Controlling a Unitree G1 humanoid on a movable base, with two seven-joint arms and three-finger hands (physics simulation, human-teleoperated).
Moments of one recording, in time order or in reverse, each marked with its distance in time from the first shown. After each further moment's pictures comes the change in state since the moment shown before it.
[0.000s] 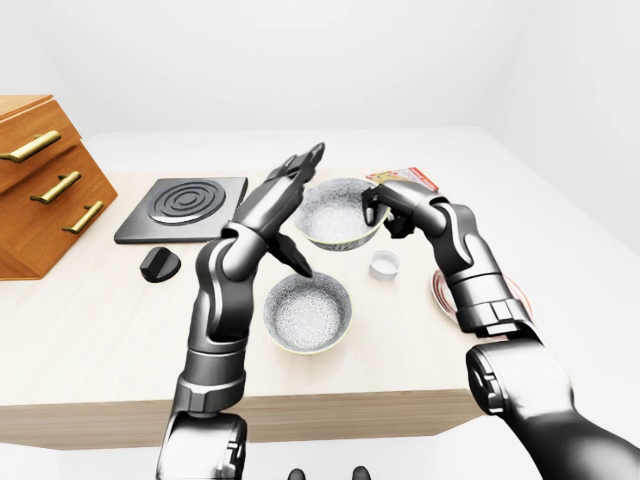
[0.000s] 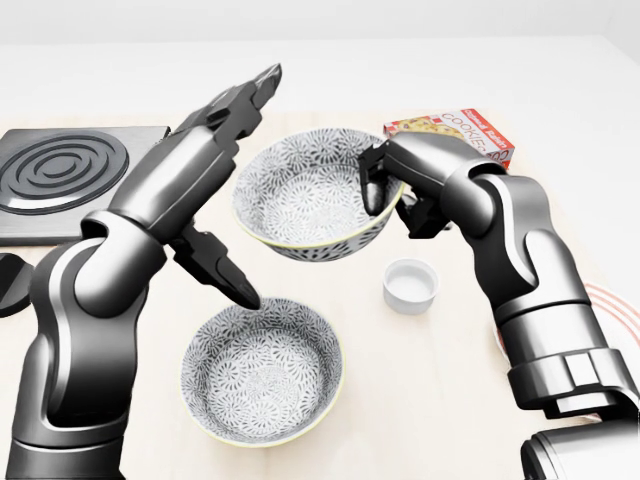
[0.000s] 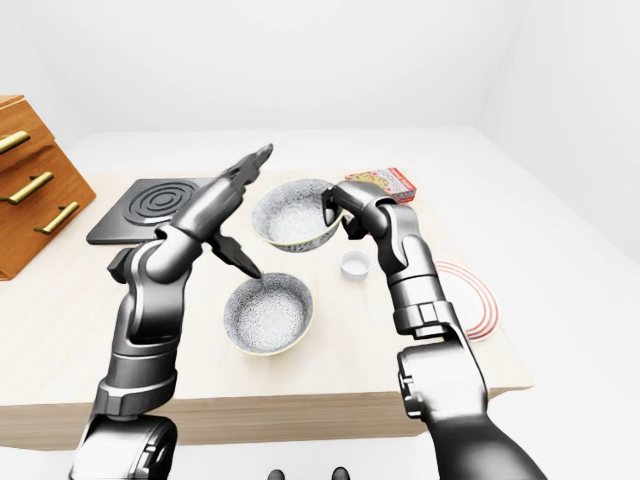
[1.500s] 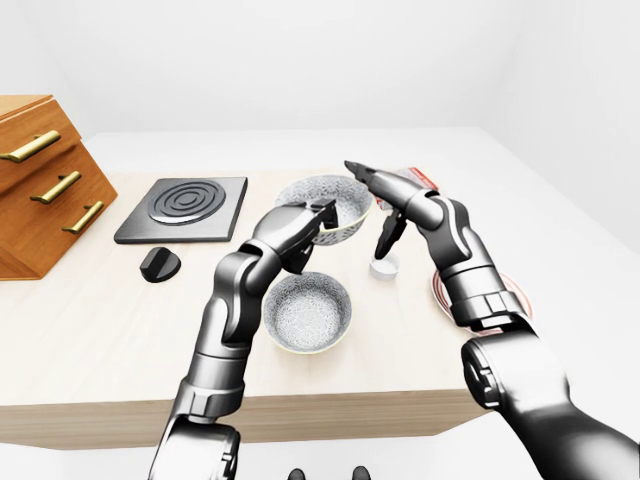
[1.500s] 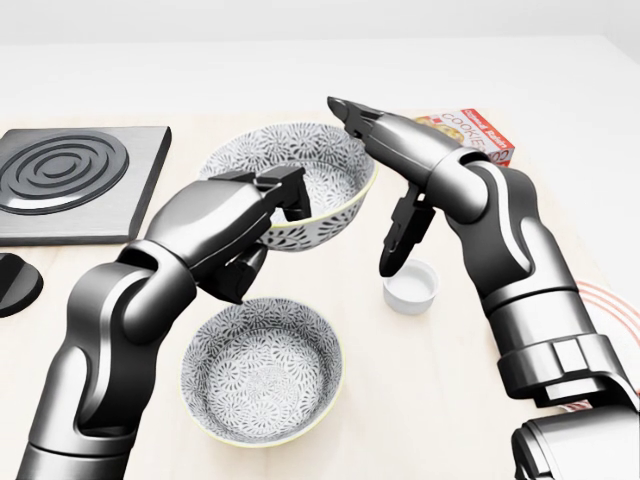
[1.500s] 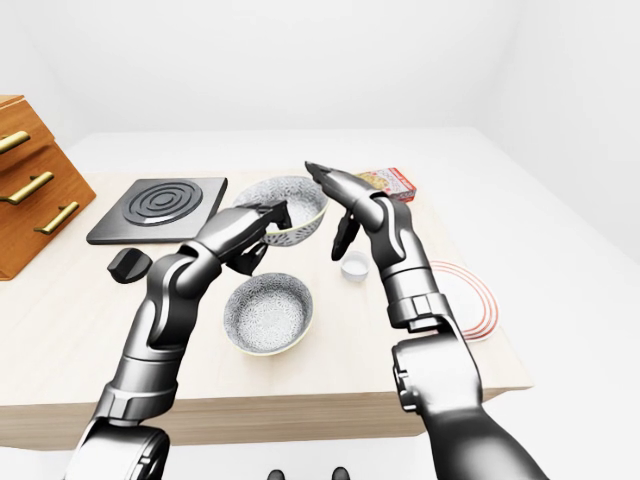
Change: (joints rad) left arm 0.047 0.043 -0.073 0.101 0.176 -0.174 0.001; right arm -0.043 0.014 0.012 0.037 0.192 0.000 -0.011
